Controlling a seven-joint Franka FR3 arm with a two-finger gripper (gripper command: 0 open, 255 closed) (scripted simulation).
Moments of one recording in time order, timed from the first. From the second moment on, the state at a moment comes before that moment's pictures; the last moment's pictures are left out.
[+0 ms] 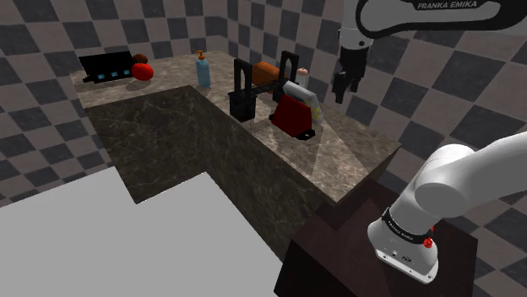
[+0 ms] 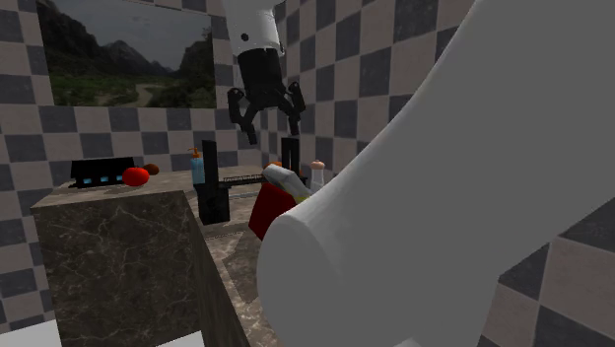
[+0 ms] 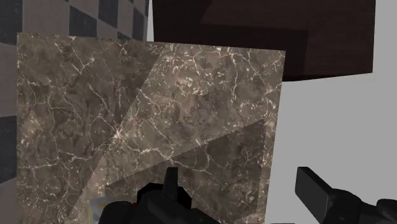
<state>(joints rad) -0.04 -0.58 -0.04 -2.29 -0.18 1.60 0.00</state>
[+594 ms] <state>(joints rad) -0.08 -0.28 -0.09 -2.15 -0.26 1.78 0.00</state>
